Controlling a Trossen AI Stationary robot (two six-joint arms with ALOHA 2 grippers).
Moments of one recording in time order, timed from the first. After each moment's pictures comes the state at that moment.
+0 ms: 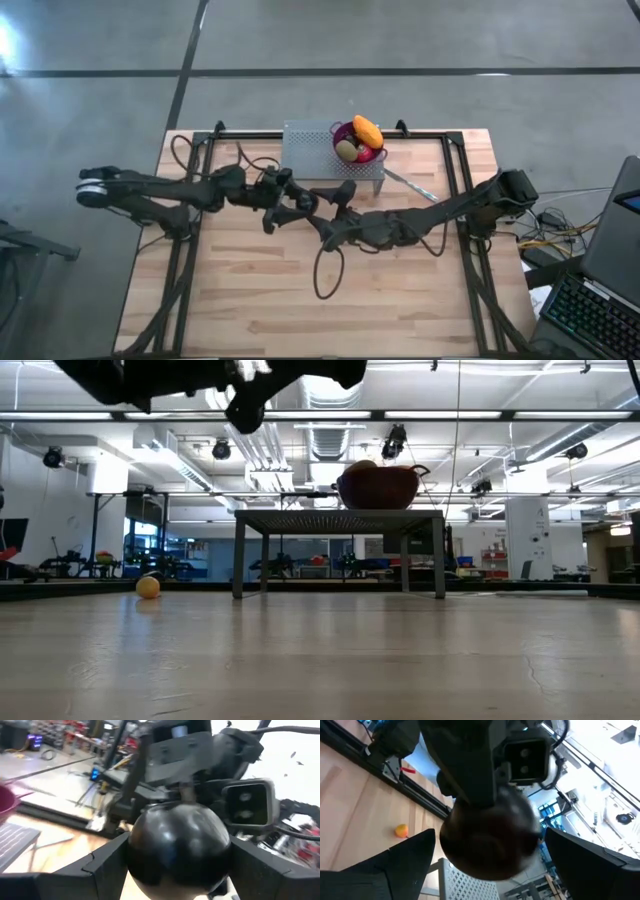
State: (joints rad) left arm 0.08 1.18 0.64 0.67 0.25 -0.43; right arm 0.28 1.69 1.20 0.37 0.76 -0.85
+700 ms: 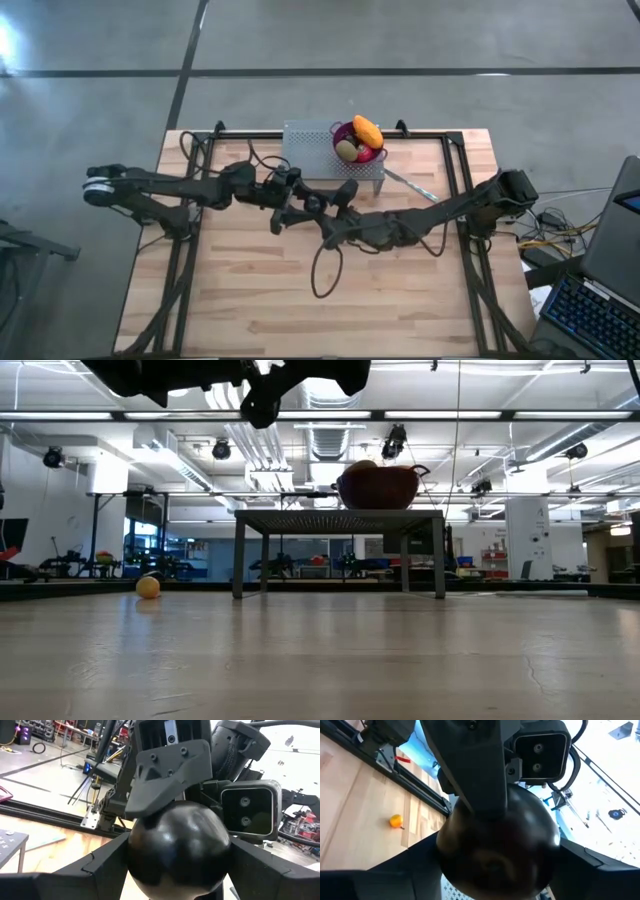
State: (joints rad) left arm 0.08 1.26 0.75 0.60 0.30 -0.39; right arm 0.27 1.68 1.20 0.36 0.81 -0.87
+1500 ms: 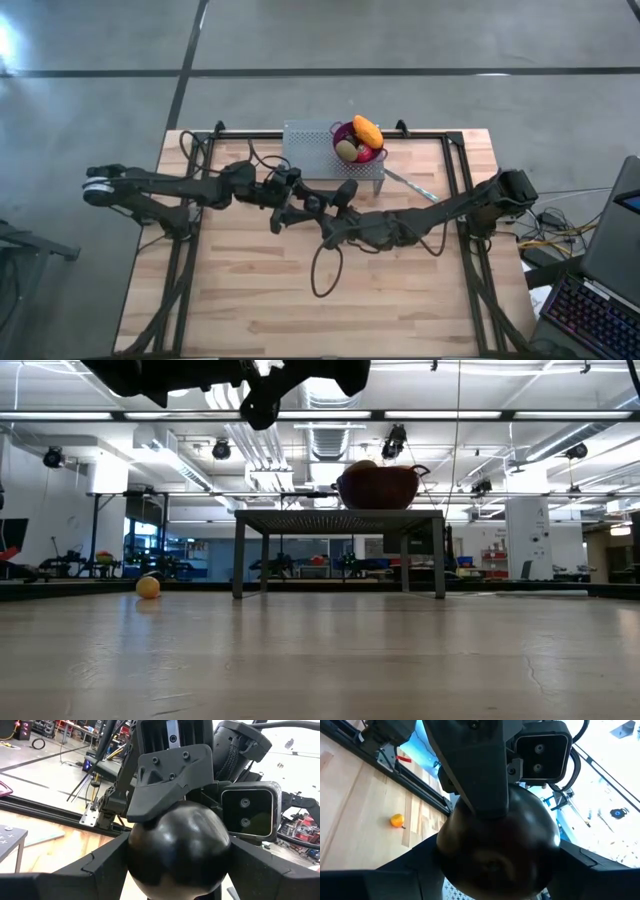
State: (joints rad) left arm 0.08 1.25 0.75 0.59 0.31 -0.42; right arm 0.26 1.68 1.20 0.36 0.81 -0.87
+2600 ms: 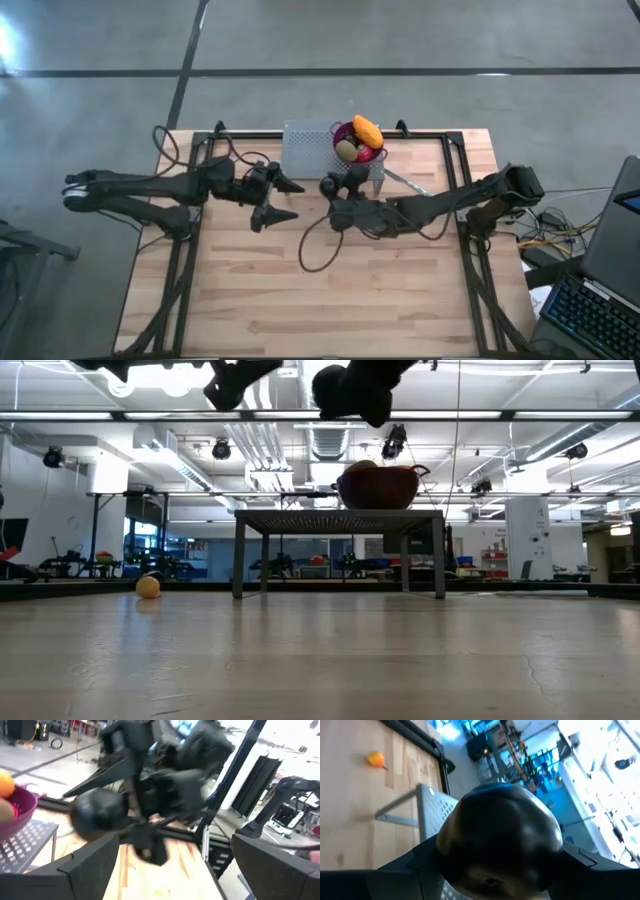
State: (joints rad) left arm 0.08 1.02 0.75 0.28 0.25 -0.33; right arm 0.19 1.62 1.20 0.04 0.93 -0.66
